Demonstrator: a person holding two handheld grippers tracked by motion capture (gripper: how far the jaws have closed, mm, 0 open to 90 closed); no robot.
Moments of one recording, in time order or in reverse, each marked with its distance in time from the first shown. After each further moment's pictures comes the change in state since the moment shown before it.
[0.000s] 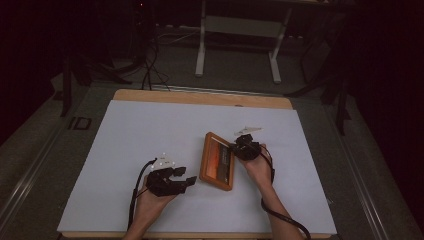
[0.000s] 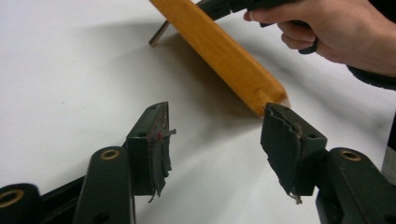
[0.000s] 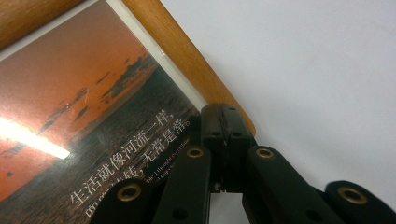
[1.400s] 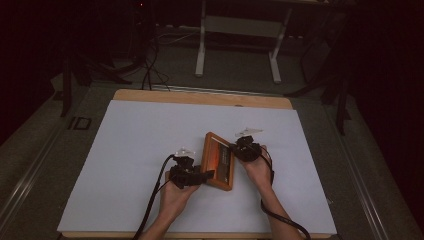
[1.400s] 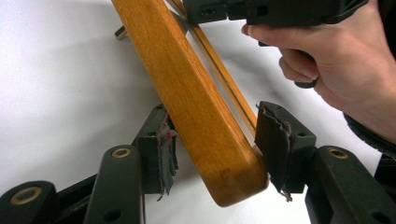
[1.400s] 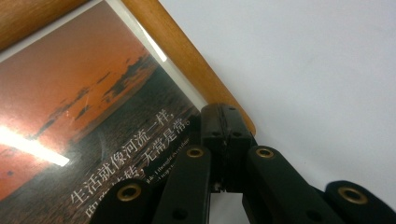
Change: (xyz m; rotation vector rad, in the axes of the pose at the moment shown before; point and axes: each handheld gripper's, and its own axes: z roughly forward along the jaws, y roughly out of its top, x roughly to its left) left arm -0.018 0.028 0.051 0.080 0.004 -0.200; right arm 0.001 -0.005 -0.001 -0.032 -0.004 0.004
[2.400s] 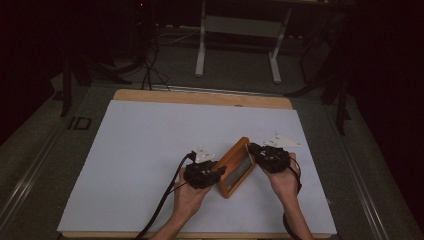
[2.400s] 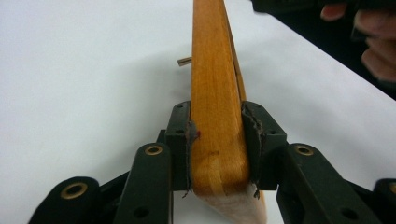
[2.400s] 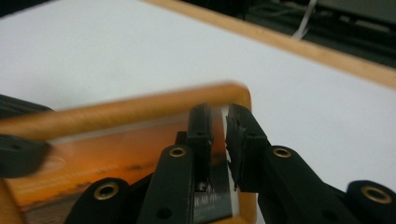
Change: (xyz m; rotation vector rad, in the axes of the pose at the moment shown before) left arm -0.053 0.014 0.009 -0.086 0.089 0.237; right arm 0.000 -0.015 -0.107 -0.223 -0.034 -0.034
